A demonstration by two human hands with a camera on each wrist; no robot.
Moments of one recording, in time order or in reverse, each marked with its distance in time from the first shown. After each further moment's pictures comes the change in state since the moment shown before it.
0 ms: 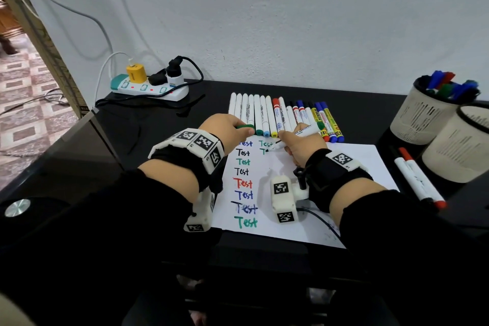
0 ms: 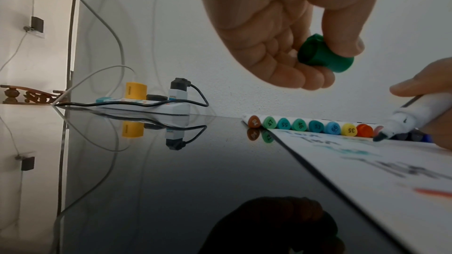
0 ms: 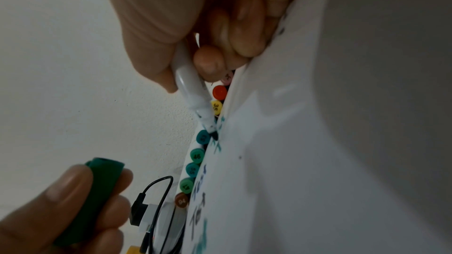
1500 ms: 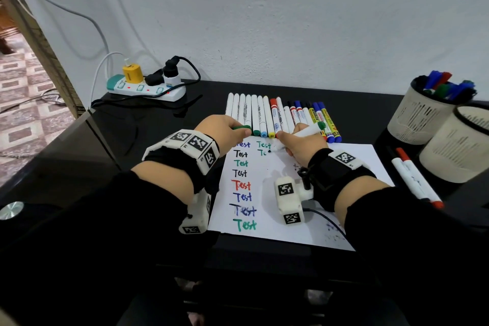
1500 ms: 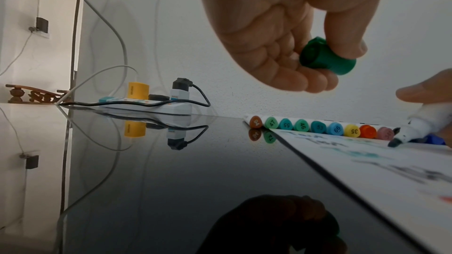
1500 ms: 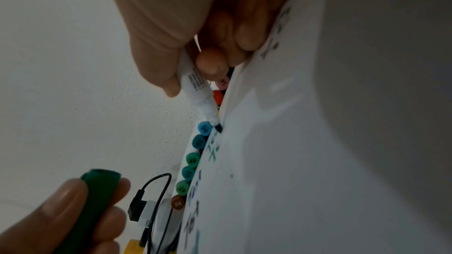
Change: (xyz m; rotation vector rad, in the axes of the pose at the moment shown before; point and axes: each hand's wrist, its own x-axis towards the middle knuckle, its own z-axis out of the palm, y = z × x) left_hand 0.001 -0.002 0.002 -0.053 -0.013 -0.026; right_hand 0.013 0.003 -0.007 -0.294 -0.041 -0.100
